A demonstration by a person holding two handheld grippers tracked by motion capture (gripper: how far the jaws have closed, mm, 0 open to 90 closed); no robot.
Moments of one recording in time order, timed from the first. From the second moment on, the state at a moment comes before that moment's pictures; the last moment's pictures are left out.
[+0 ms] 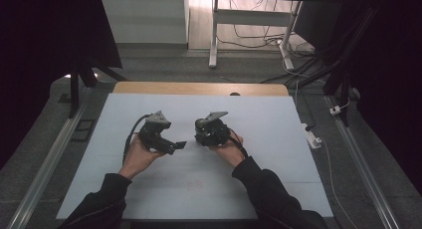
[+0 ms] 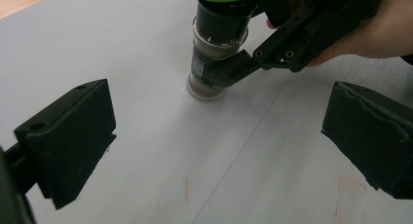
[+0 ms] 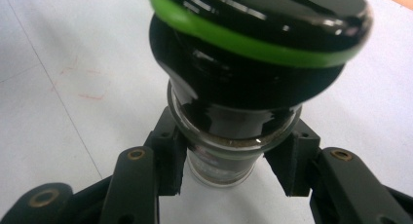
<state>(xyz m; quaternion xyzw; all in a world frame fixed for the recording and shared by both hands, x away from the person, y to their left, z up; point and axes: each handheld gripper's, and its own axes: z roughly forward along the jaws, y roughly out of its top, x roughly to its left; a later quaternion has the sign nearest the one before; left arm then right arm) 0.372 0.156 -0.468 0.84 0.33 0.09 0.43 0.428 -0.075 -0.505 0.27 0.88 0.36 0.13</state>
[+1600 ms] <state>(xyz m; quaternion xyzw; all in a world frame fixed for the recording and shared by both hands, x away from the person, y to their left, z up) 0.400 0.113 -0.456 0.86 0.29 0.07 0.41 0.428 -0.075 -0.505 0.27 0.88 0.36 0.13</state>
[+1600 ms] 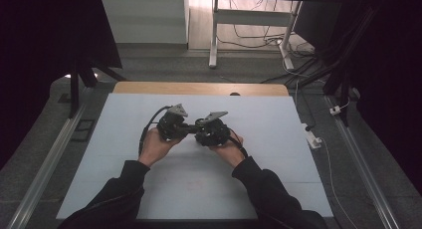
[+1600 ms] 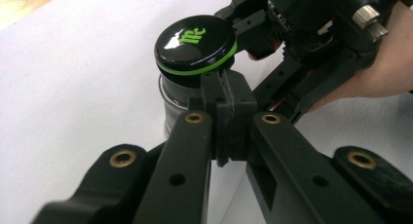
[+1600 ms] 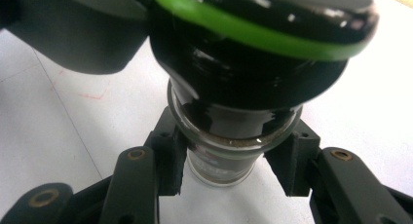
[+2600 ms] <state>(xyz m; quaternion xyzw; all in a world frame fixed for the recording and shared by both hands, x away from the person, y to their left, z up) 0.427 0.116 -0.443 0.84 0.32 0.09 0.42 0.428 -0.074 -0.505 0.27 0.88 0.36 0.13</state>
